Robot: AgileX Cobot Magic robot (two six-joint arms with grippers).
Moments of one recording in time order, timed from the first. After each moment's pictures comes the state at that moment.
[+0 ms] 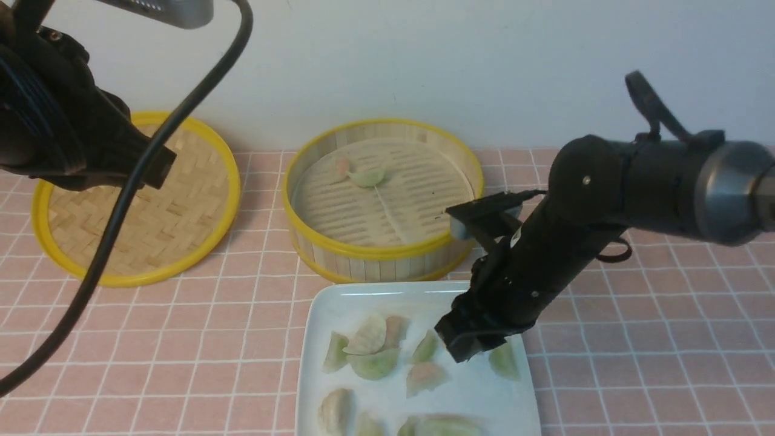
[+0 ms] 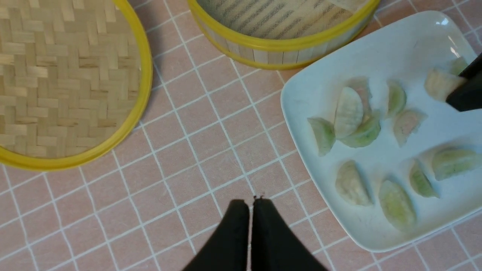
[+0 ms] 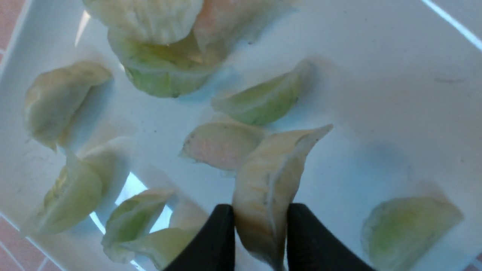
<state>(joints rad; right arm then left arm) 0.53 1.87 -1.25 0.44 0.92 -0.32 -0.35 1.24 -1.44 0.00 1.25 0.07</state>
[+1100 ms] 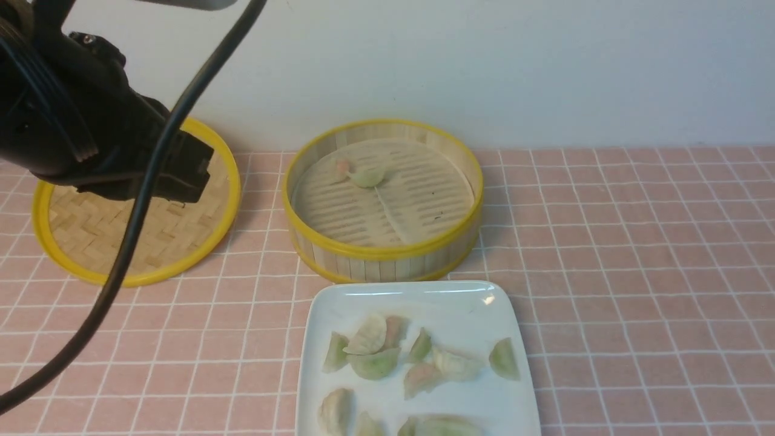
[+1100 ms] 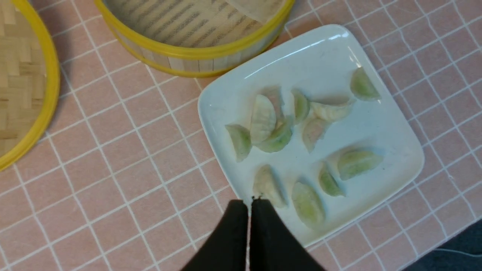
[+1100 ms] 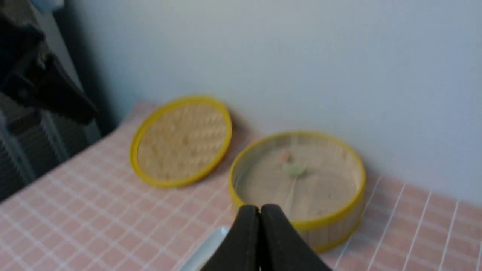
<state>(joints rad) 0.53 0.36 -0.86 0.11 0.73 0.04 -0.35 1.24 -1.44 -0.21 1.25 0.09</state>
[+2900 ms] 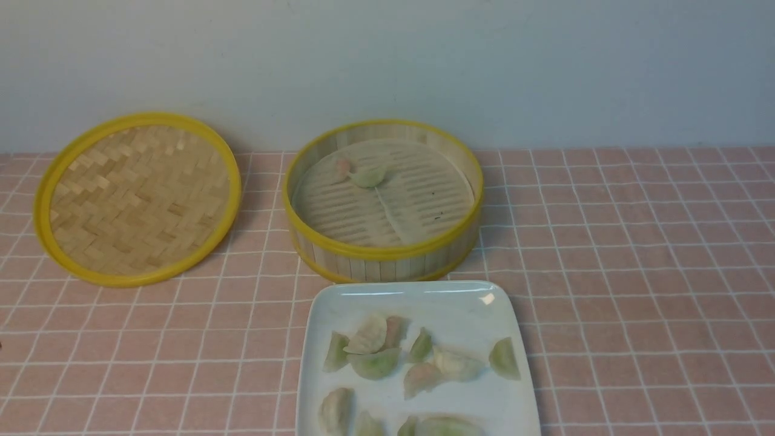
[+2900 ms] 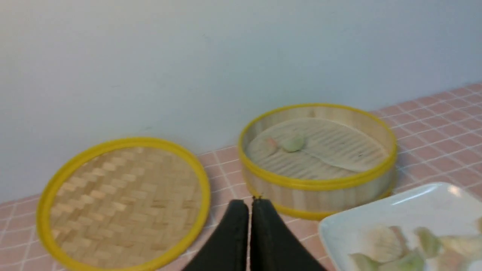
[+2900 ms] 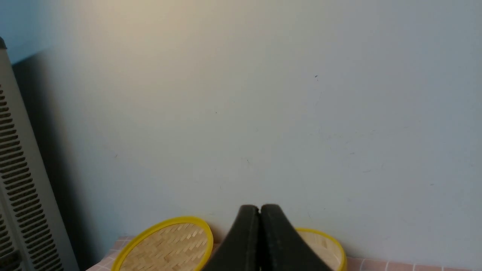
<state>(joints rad) 0.53 -0.02 -0.49 -0.13 0.47 0.37 -0.20 0.11 -0.34 -0.07 0.42 0.14</state>
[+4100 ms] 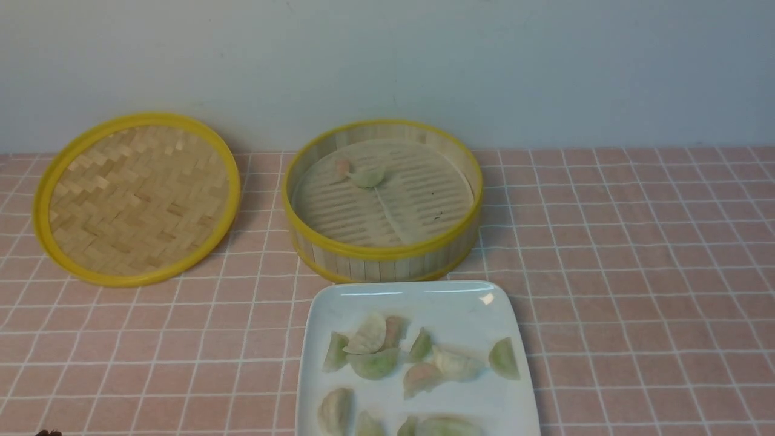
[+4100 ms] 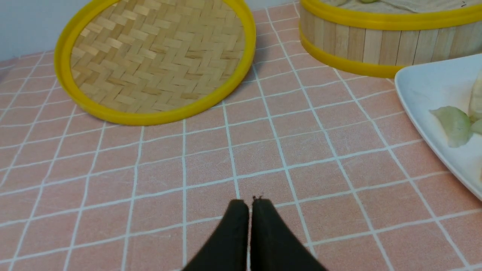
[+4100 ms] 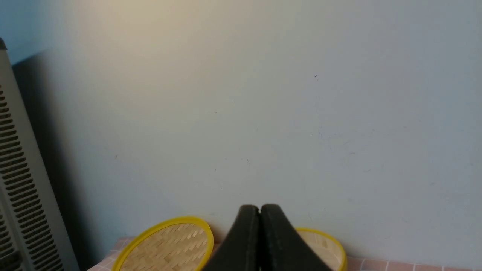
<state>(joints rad) 0.53 -0.02 -0.49 -0.13 0.47 0.37 -0.08 -0.01 0.03 -0.05 0.38 0.12</state>
